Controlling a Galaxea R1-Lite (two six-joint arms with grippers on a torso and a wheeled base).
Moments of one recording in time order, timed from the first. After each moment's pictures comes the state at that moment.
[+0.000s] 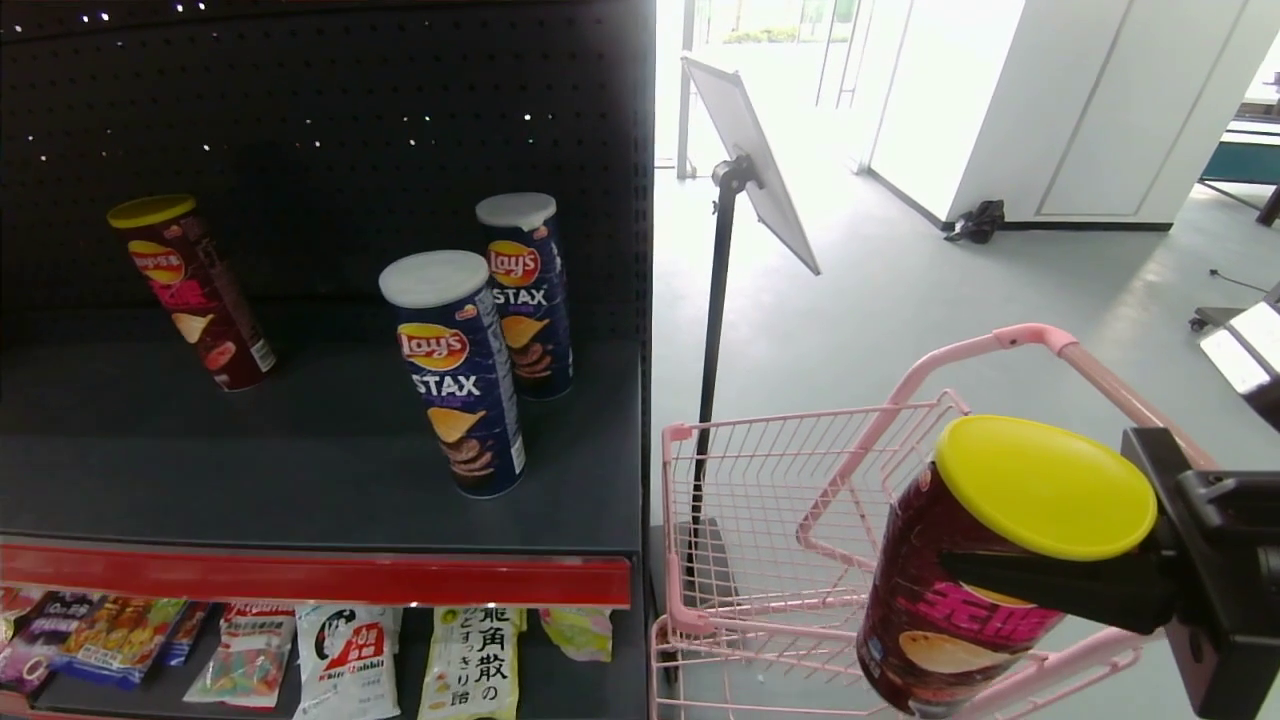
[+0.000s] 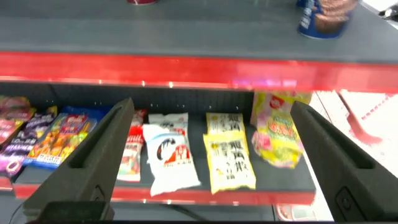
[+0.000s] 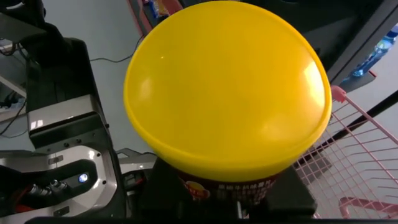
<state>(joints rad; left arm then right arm) 0.00 0.00 0.00 0.01 0.04 -0.01 0.53 1.18 -0.72 -0.06 0.55 -0.32</state>
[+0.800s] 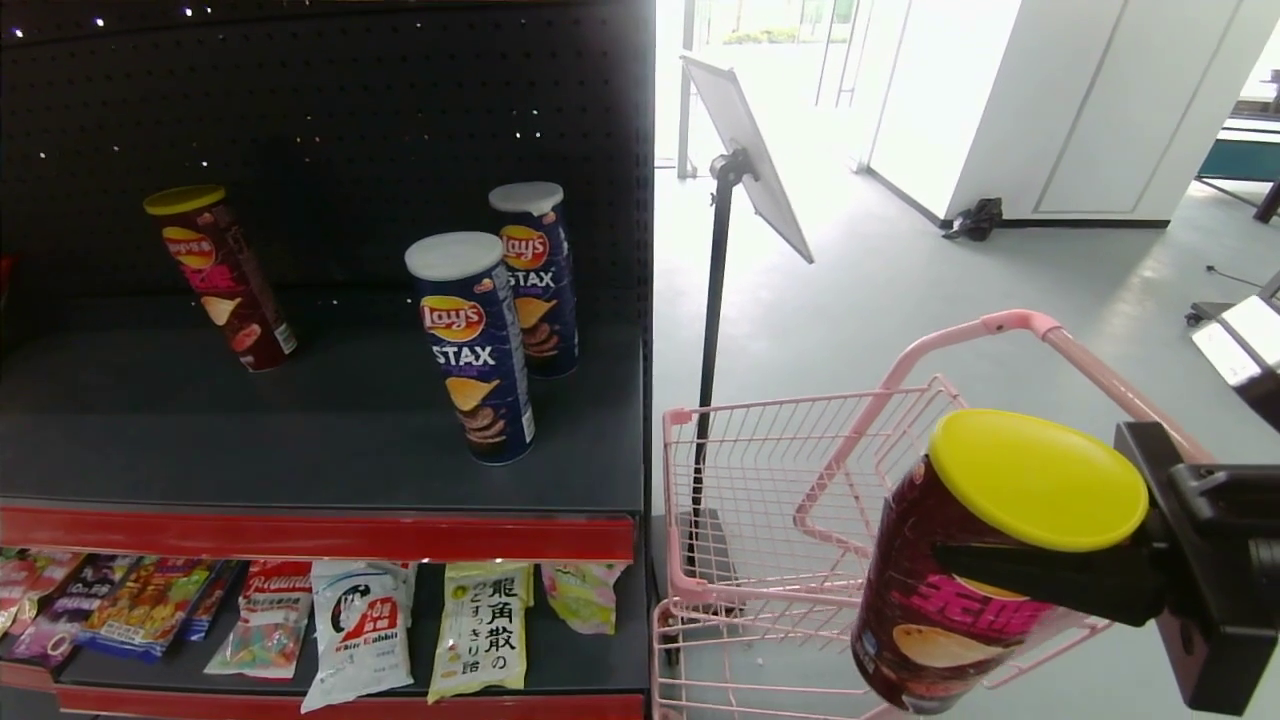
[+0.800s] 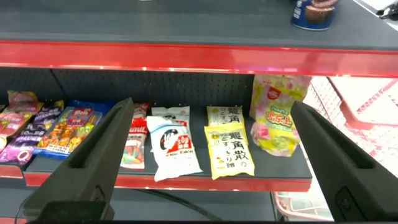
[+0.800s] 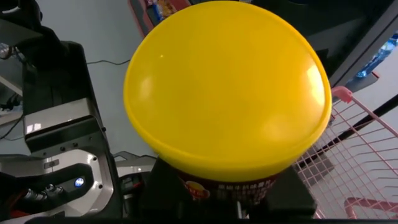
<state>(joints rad) 0.00 0.00 0.00 0.01 0.04 -0.01 0.53 1.19 -0.73 -0.07 0.55 -0.32</state>
